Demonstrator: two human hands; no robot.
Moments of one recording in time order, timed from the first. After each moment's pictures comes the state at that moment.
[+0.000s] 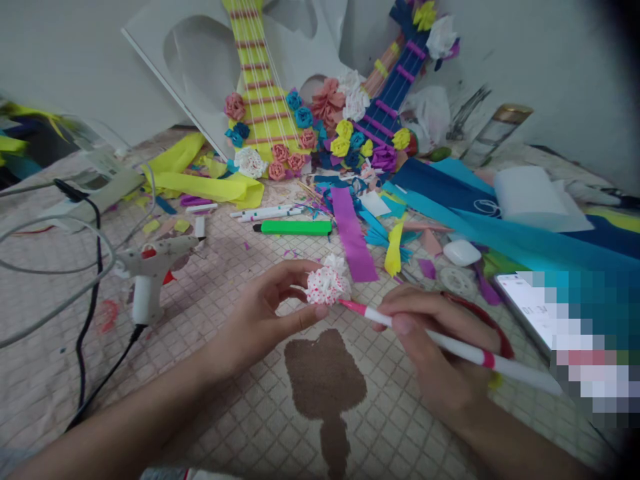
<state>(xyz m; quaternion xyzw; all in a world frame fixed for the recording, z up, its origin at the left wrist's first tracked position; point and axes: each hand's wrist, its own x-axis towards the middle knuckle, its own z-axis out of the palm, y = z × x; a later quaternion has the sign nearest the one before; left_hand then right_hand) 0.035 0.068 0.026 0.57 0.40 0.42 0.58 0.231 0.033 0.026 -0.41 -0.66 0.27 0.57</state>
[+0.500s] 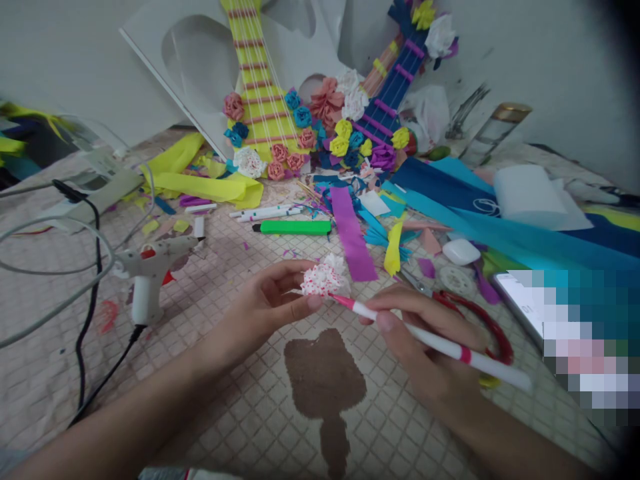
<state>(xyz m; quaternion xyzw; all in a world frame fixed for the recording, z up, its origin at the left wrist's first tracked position) 0.034 0.074 0.023 0.44 0.37 0.42 0.70 0.229 0.032 0.030 -0.43 -0.68 0.26 0.53</state>
